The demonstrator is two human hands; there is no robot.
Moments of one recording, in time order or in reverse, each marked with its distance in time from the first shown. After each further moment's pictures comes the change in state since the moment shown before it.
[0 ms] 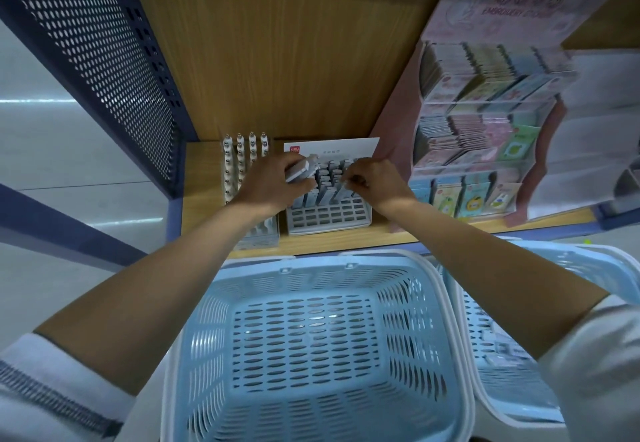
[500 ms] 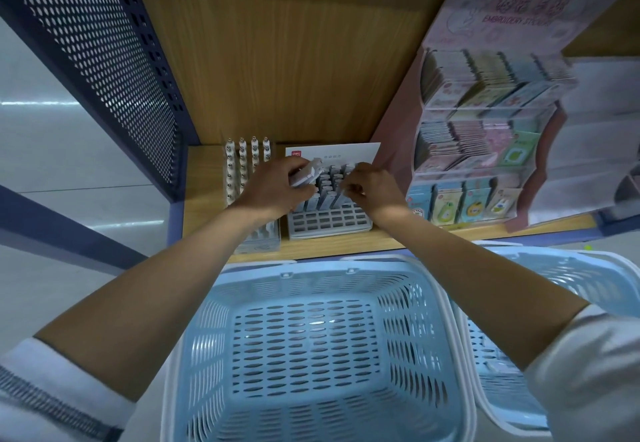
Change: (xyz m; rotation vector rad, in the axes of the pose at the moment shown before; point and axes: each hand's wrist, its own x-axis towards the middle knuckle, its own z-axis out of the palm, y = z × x) left_hand 0.000 0.003 -0.001 -0.018 -0.041 -0.010; right_hand -0.004 -0.005 0.012 -0.002 0.053 0.038
